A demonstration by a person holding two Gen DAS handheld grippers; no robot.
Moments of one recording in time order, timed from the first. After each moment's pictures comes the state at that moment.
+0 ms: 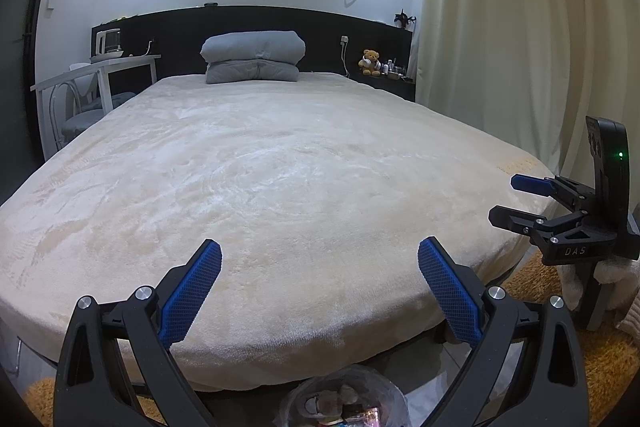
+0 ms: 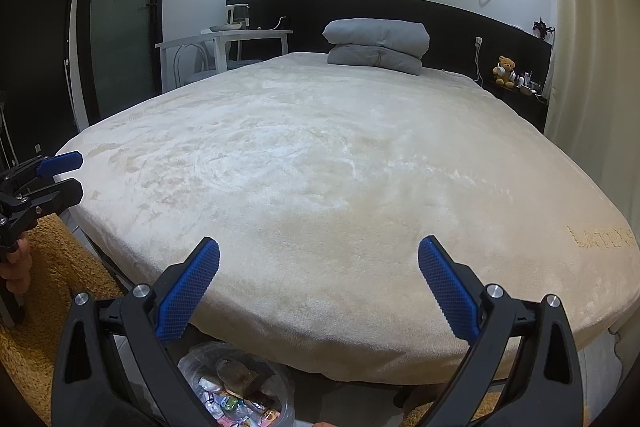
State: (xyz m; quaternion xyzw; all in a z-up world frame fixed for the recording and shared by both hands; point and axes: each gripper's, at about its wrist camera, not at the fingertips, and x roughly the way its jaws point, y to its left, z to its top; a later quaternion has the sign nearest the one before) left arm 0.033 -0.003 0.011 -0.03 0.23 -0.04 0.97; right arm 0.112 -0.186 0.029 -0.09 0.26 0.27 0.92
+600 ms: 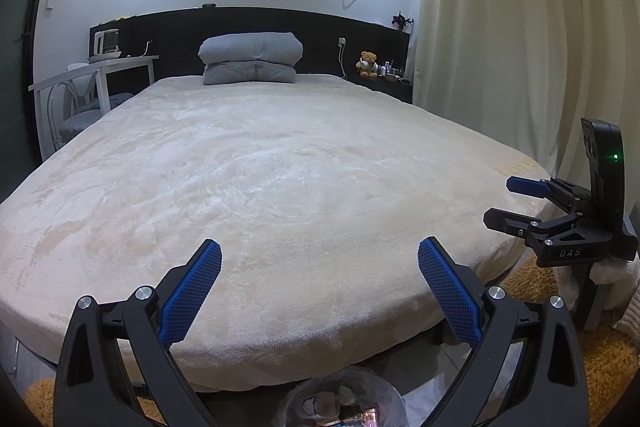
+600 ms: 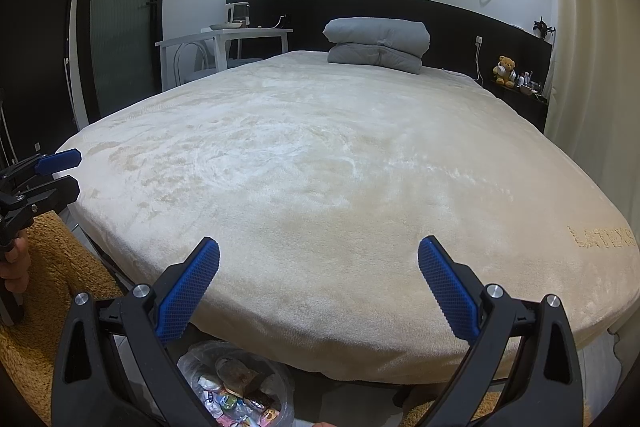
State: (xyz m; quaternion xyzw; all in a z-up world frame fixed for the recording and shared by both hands) left arm 0.033 -0.001 0.012 -0.03 0.23 -0.05 0.97; right arm 0.112 -0.185 0.028 -0.09 0.26 0.27 0.92
